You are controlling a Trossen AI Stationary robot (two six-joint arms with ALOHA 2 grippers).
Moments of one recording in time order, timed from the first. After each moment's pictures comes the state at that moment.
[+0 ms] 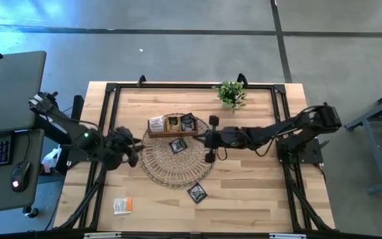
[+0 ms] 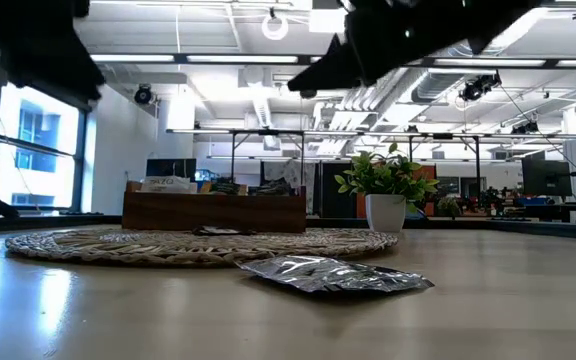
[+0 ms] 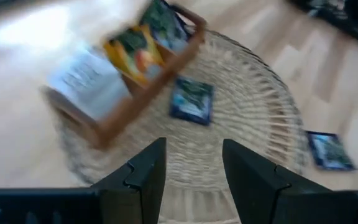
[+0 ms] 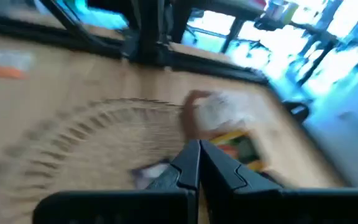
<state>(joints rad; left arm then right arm) -0.63 0.83 0.68 -0.82 -0.78 -1.15 0.11 1.56 0.82 0.44 0.30 -0.21</state>
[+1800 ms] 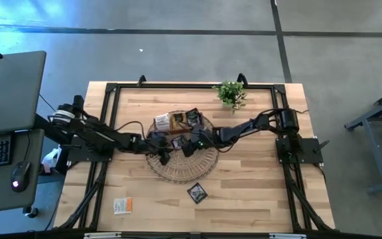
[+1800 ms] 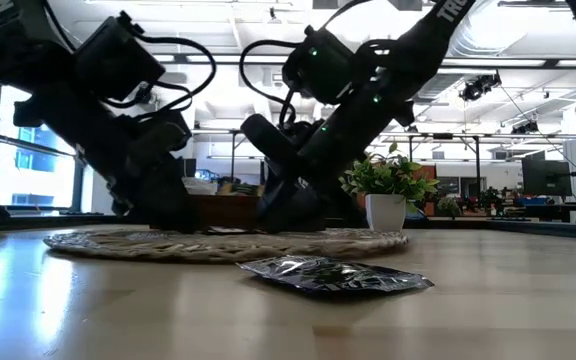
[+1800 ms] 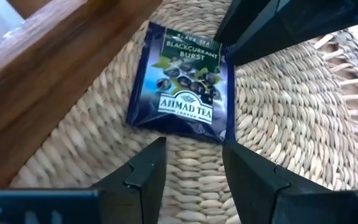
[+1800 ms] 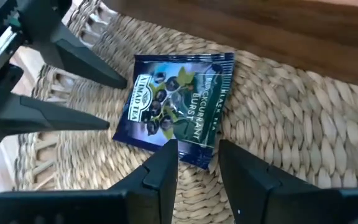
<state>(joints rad) -0.14 1.54 0.41 0.42 -0.32 -0.67 -0.01 2.02 1.11 0.14 0.13 0.93</state>
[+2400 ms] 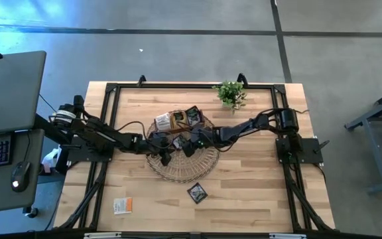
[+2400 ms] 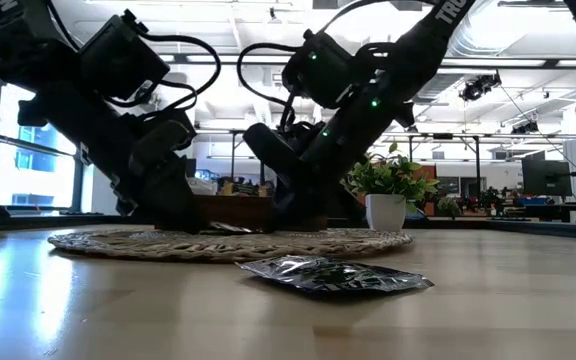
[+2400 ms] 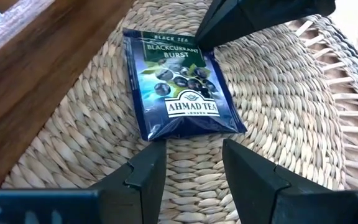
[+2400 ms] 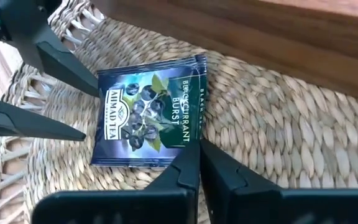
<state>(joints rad) -0.14 1.56 0.43 0.42 -0.30 -0.66 -0.02 2.02 1.11 0.12 0.19 0.82</state>
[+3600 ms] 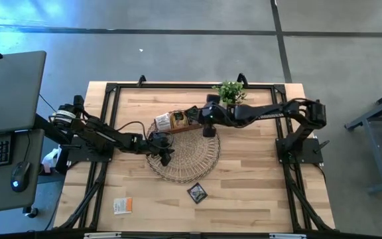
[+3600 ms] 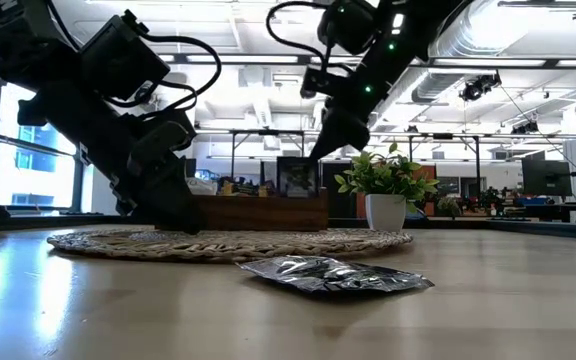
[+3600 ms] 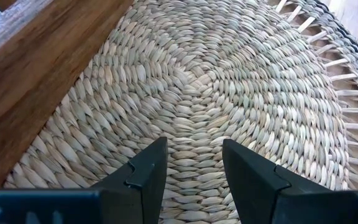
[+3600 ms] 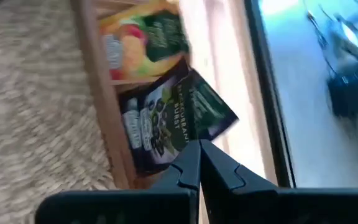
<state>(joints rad) -0.14 1.56 0.43 0.40 -0.30 -0.66 -0.19 1.70 1.11 -0.20 0.35 -0.35</state>
